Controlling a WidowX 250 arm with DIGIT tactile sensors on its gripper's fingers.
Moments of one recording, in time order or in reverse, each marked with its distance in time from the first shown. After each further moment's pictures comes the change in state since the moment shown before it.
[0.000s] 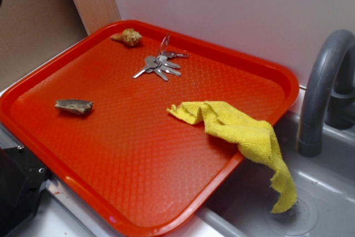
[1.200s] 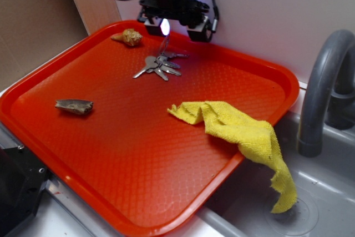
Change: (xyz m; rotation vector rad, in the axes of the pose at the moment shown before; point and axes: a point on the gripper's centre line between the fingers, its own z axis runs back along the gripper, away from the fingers) arm 0.235 0.039 -0.211 0.144 -0.186 0.331
